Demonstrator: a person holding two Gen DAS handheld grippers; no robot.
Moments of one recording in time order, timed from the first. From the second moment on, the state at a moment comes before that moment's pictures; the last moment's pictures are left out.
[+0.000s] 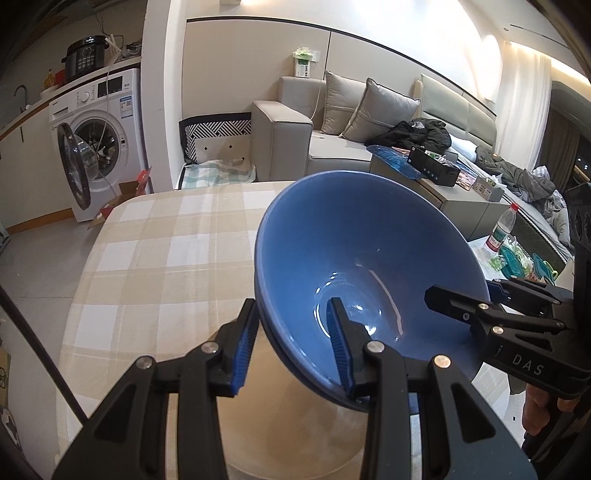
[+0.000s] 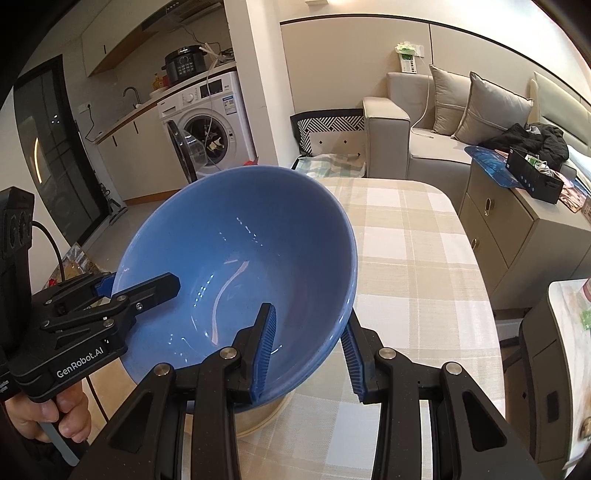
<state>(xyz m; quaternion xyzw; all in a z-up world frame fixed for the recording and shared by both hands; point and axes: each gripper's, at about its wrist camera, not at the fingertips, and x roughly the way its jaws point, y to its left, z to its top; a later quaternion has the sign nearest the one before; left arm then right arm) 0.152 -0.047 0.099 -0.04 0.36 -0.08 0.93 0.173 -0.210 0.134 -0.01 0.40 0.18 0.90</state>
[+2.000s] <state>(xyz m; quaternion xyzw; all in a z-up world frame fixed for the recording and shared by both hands) 0.115 -0.004 0.052 -0.05 0.43 -0.03 0.90 0.157 -0.154 0.083 -0.03 0.47 0.23 0.85</state>
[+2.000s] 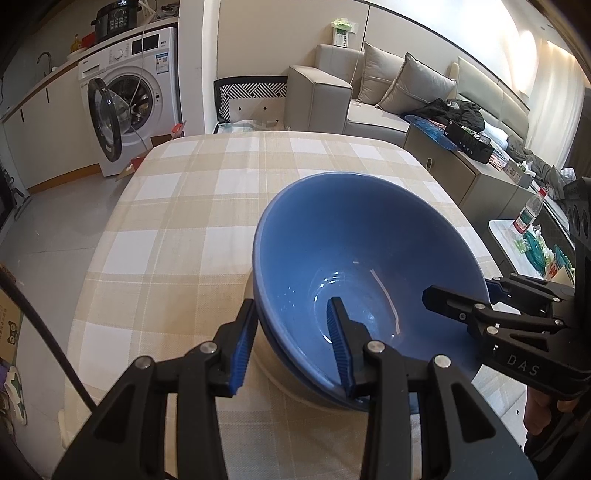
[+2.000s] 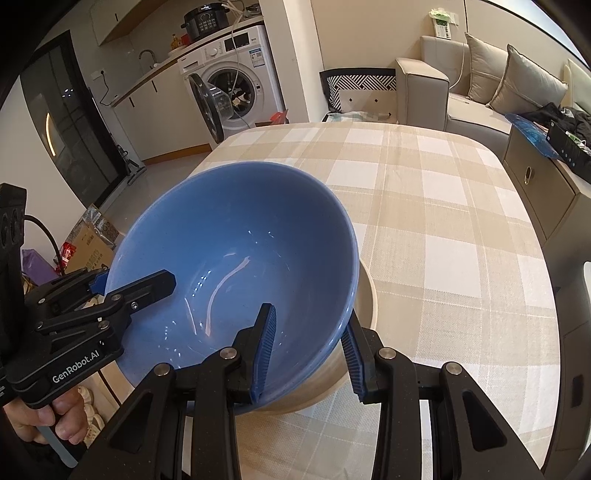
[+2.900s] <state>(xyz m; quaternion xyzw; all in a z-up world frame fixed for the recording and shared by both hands) 0.119 -0.006 0.055 -0.06 0.43 -0.05 0.90 0.170 -0.160 0.077 -0.01 0.49 0.24 0.84</state>
